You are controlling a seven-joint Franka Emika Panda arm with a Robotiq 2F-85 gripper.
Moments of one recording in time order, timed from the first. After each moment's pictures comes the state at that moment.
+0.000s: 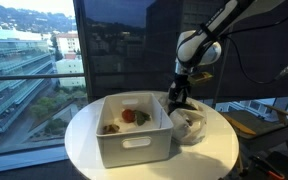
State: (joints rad) arm 0.04 0.13 0.08 -2.28 -0.05 2.46 -0.05
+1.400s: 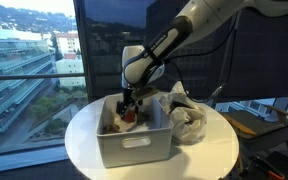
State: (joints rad) arm 0.34 0.61 0.13 -1.75 -0.16 2.46 0.20
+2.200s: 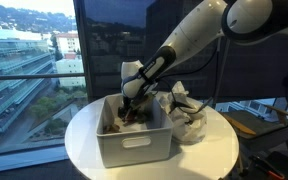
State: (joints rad) arm 0.36 0.85 0.03 -1.50 -0.23 2.51 0.19
